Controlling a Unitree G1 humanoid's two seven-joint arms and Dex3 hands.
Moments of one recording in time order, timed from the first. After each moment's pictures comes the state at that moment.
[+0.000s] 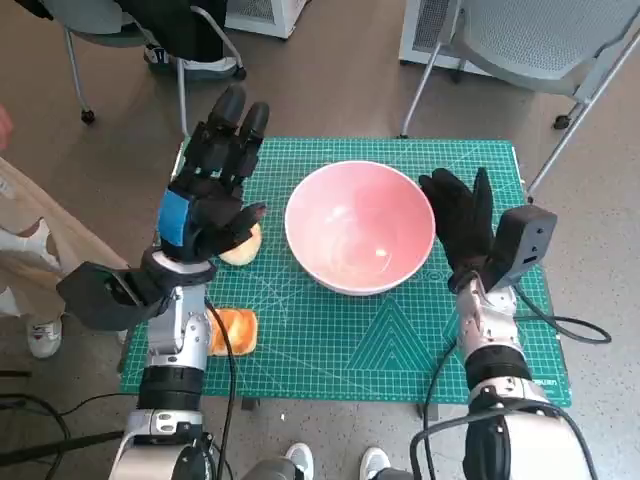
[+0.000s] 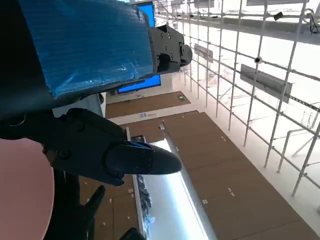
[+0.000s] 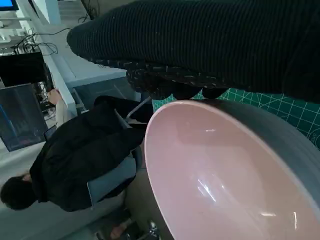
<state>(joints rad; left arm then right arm) -0.59 0.11 0.21 0.48 -0.41 -0.52 -0.62 -0.91 -0.11 -0.35 1.32 0.15 -0.34 0.26</state>
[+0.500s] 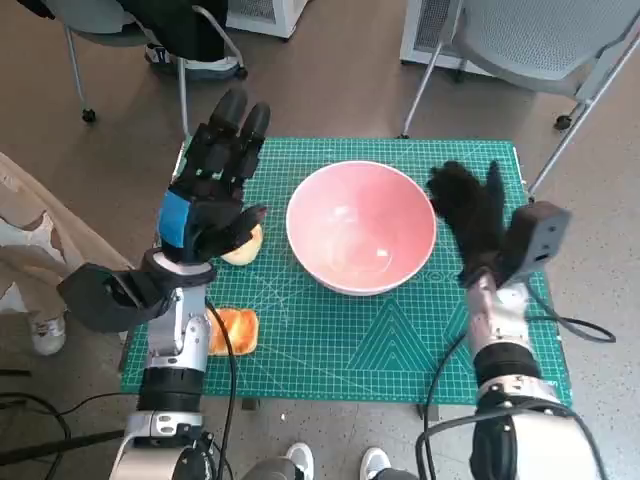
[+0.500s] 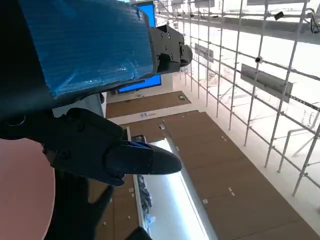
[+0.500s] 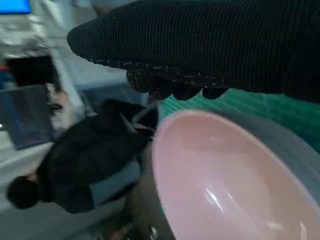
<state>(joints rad) -0.56 0.11 0.21 0.45 -0.41 -0.51 -0.62 -0.92 -0.17 -0.34 1.28 0.15 -0.44 0.26</state>
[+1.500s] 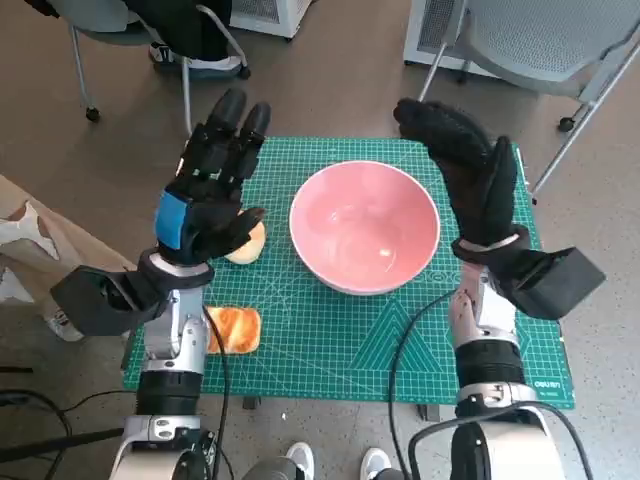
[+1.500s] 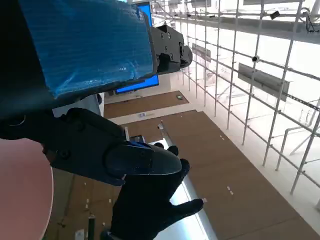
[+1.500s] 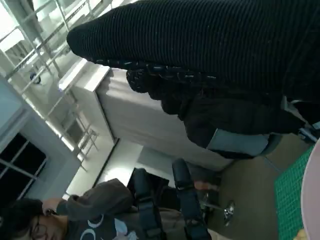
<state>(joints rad) -0.54 0.17 0.20 0.37 -0.39 -0.45 -0.65 -0.85 -0.05 -0.22 0.90 0.29 -0.83 0.63</state>
